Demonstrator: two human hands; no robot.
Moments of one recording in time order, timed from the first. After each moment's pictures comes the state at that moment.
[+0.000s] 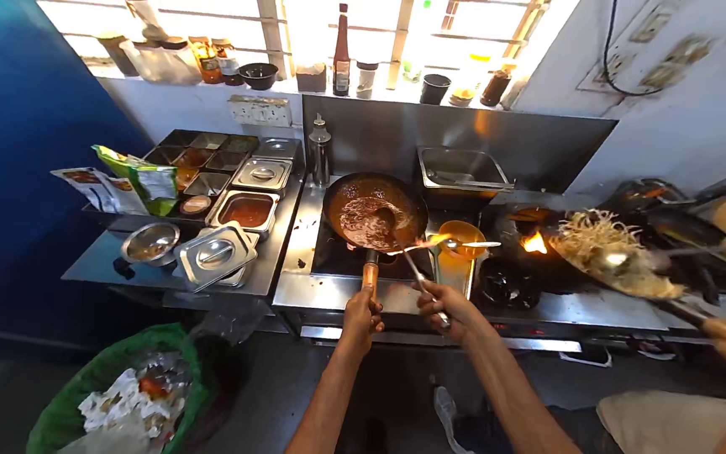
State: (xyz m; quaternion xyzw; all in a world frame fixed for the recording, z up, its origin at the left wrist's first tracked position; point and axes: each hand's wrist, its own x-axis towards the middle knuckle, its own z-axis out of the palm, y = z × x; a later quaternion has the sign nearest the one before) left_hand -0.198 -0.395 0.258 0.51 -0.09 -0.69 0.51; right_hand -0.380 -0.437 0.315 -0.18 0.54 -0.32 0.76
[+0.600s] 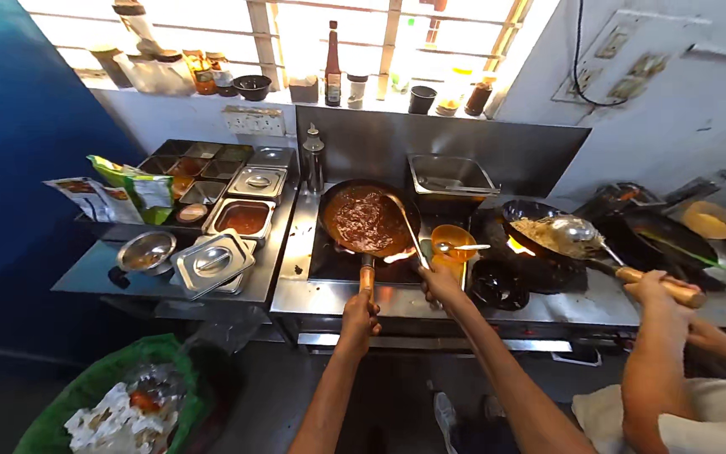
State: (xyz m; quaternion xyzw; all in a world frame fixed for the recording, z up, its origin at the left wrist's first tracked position) left_hand -0.193 -0.392 0.260 0.51 -0.12 -0.69 0.50; right_hand -0.387 -0.475 0.291 -0.49 0.70 -0.22 0.47
